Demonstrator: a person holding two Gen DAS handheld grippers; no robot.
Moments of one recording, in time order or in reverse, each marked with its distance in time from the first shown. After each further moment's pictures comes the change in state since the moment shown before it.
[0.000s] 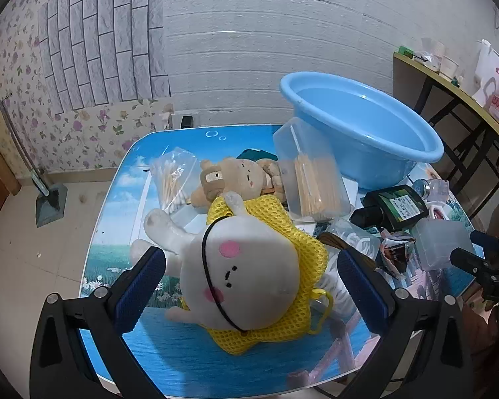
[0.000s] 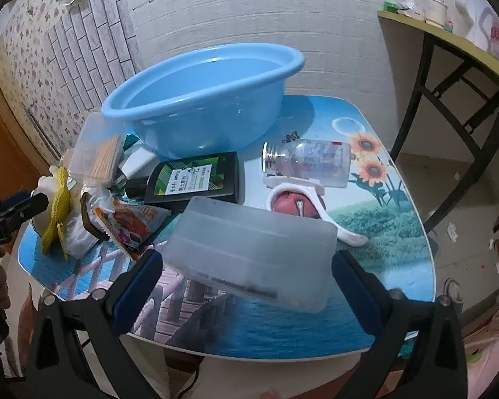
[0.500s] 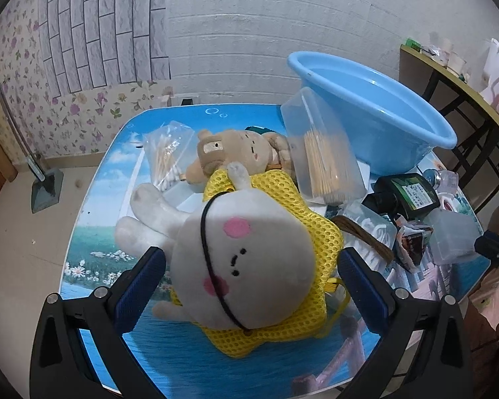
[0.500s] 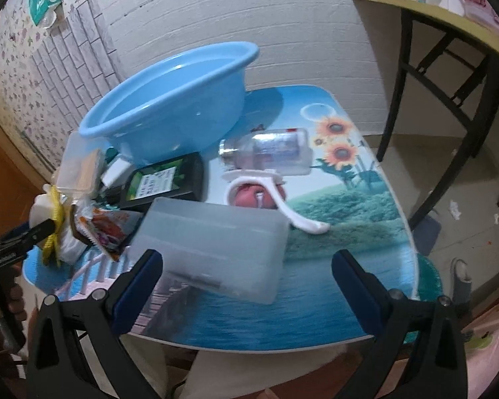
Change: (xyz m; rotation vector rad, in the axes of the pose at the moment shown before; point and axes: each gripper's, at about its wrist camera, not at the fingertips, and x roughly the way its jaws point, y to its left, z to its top) left arm 0.022 0.003 -0.011 -0.032 0.050 -0.018; right arm -0.003 -0.039 -0.003 0.105 0.012 0.037
